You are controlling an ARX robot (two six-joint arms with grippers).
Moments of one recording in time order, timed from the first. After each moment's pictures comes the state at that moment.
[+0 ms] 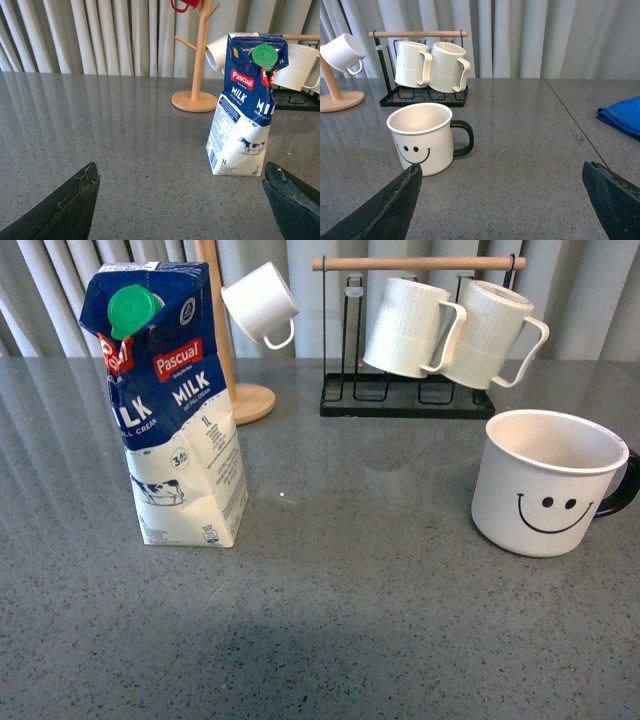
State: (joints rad) left arm 0.00 0.01 0.01 0.00 0.00 -0.01; right arm 0.00 0.00 0.01 0.00 0.00 0.00
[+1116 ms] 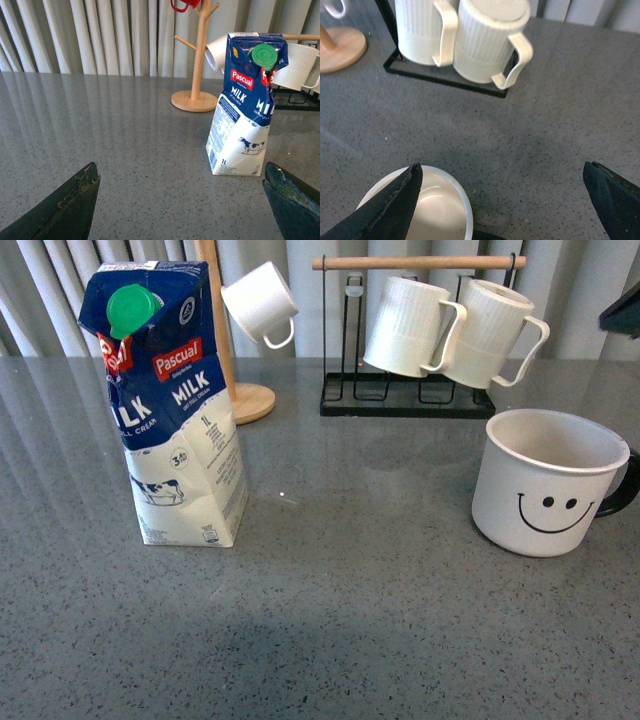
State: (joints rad) left arm 0.00 0.01 0.01 0.00 0.00 -0.01; right arm 0.03 1.56 1.04 0.04 -0.21 -0.11
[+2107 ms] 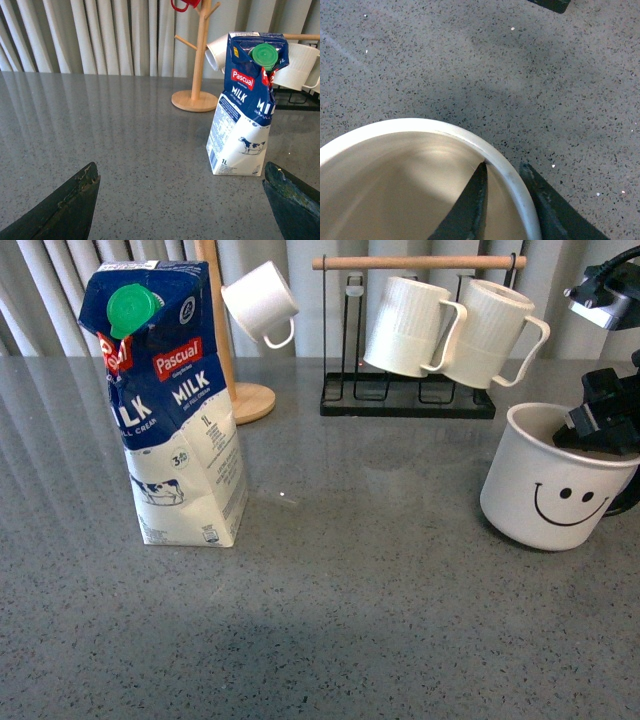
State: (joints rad) left arm 0.00 0.01 0.01 0.00 0.00 -0.01; right arm 0.06 1.83 1.22 -0.21 -0.25 -0.28
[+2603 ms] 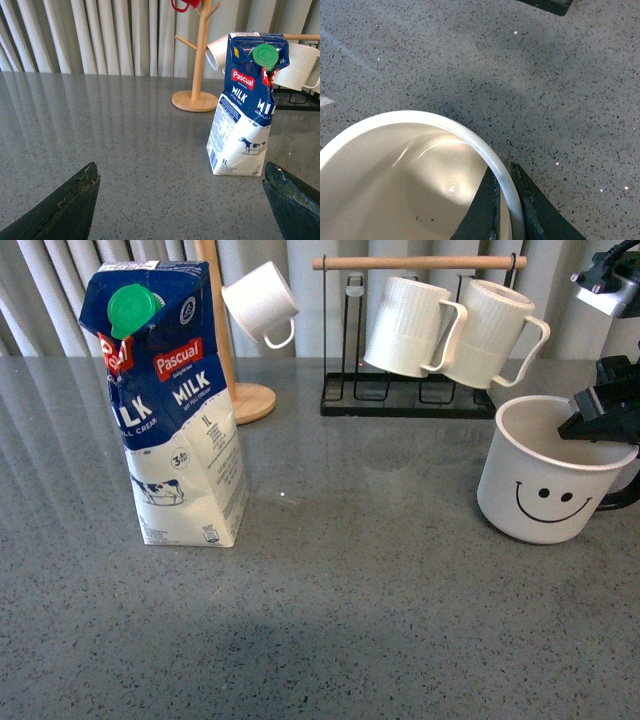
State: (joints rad) left arm 0.00 0.01 0.01 0.00 0.00 -0.01; right arm 0.05 1.82 1.24 -0.25 -0.27 -0.25
